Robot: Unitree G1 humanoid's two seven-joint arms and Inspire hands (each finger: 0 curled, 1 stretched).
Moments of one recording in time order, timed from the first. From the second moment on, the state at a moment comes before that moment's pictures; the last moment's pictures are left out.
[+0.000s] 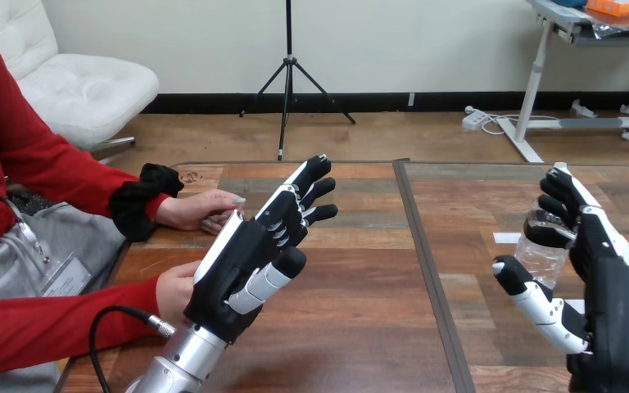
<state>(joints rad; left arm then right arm) -0.39 0.03 0.14 1.14 -0.26 -1.12 -0.81 0.19 -0.12 -0.14 0.24 -0.26 -0.79 -0.29</state>
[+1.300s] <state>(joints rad) -0.39 0.03 0.14 1.14 -0.26 -1.12 -0.82 0.20 -0.12 -0.22 0.25 -0.26 -0.85 -0.38</state>
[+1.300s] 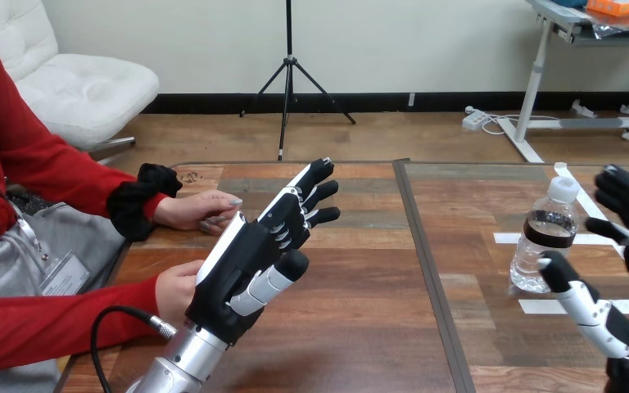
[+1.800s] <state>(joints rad) -0.39 0.03 0.14 1.14 -0.26 -1.12 -0.82 0.18 -0.12 -0.25 0.30 -0.27 -0.85 -0.41</state>
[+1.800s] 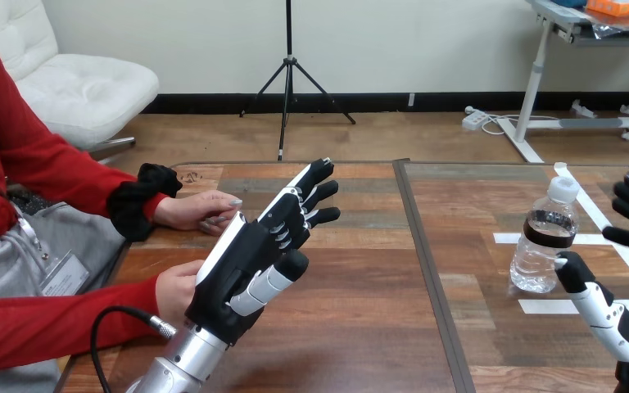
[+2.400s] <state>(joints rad) -0.39 0.03 0.14 1.14 -0.26 -1.12 -0.82 0.13 -0.15 -0.27 0.41 -0.27 -0.78 -0.42</state>
